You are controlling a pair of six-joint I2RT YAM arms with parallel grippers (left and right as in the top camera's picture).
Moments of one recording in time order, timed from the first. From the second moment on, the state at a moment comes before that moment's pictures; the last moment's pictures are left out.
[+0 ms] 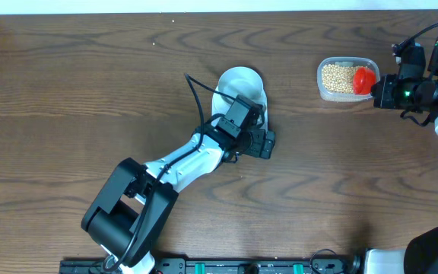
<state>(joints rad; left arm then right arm) -0.65 1.82 1.03 -0.20 0.19 -0.38 -0.22 1.56 1.40 -0.89 -0.35 -0.08</state>
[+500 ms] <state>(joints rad) -0.64 1.67 1.03 -0.19 0.23 -0.36 -0.22 1.56 1.40 -0.89 -0.35 -0.08</state>
